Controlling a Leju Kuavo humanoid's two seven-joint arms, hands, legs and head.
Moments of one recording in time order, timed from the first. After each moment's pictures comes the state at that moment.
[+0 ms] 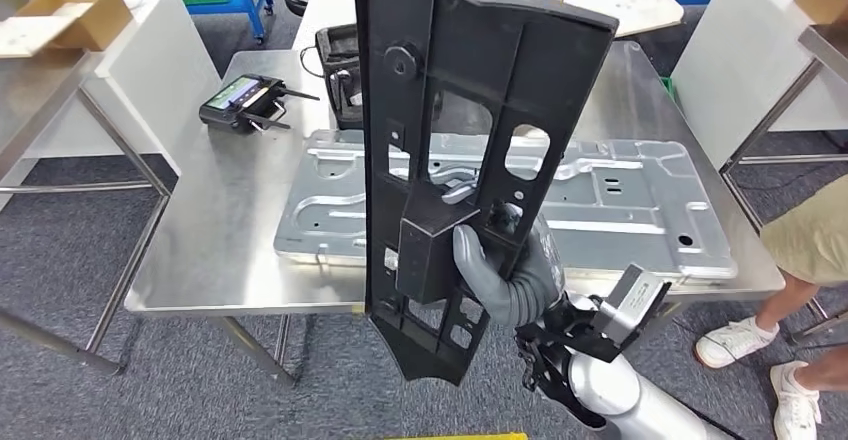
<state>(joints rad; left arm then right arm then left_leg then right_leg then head) -0.13 0.05 -1.12 -0.23 0.78 0.37 -0.10 -0.36 -0.33 0.63 -2.02 -0.37 -0.34 -0.18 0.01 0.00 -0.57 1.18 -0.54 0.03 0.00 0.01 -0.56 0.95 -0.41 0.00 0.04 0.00</state>
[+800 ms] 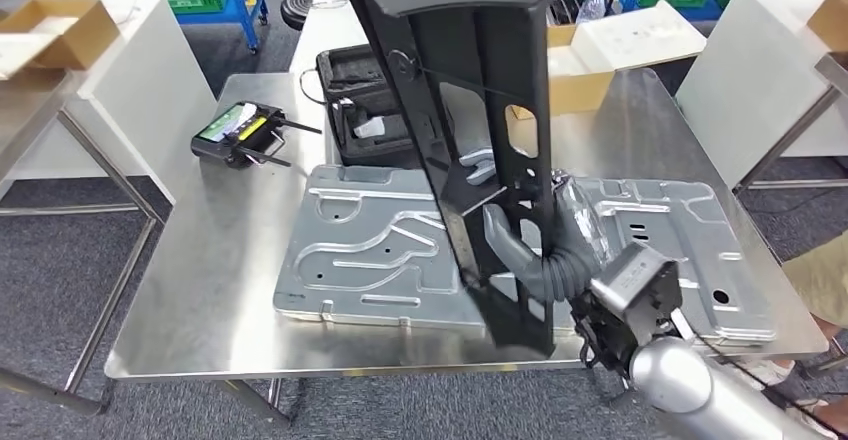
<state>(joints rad) -0.10 0.03 -1.12 -0.23 0.82 0.36 -0.13 -0.41 -0.55 0.54 -2.15 -0.12 -0.35 0.19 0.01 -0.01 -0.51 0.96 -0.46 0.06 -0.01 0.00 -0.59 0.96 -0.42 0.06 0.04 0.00</state>
